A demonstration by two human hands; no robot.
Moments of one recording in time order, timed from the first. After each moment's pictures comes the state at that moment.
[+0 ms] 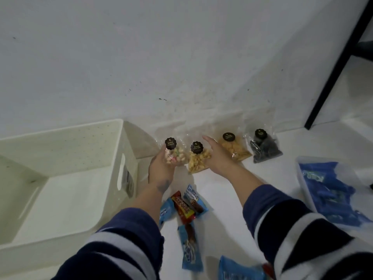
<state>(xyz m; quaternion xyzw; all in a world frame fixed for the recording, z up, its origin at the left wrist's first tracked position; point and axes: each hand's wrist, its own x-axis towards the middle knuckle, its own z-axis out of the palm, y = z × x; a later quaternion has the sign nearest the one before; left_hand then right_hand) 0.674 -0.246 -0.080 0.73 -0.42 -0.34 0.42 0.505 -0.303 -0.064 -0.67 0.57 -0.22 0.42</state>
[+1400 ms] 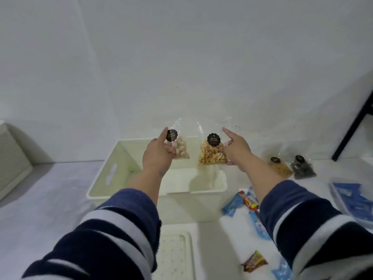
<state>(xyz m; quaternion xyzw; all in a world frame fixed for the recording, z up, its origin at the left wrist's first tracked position) 0.879 -0.071 0.101 0.76 -0.51 -0.12 0.39 0.671 -0.145 0.116 -0.59 0.56 -0.34 0.46</state>
